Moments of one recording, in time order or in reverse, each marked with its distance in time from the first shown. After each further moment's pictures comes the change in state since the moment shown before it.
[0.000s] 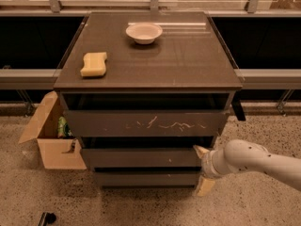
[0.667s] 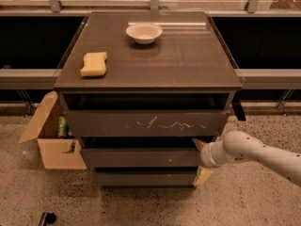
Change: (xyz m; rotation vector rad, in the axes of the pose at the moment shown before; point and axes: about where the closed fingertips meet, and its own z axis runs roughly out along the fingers) arm 0.016 -0.042 0.031 0.006 -0.062 0.004
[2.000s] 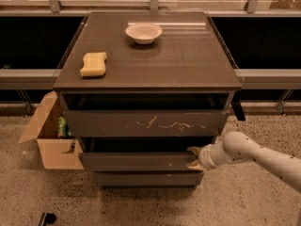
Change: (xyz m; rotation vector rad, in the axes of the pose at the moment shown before) arm 0.003 0.009 0.037 -0.077 -0.101 0.028
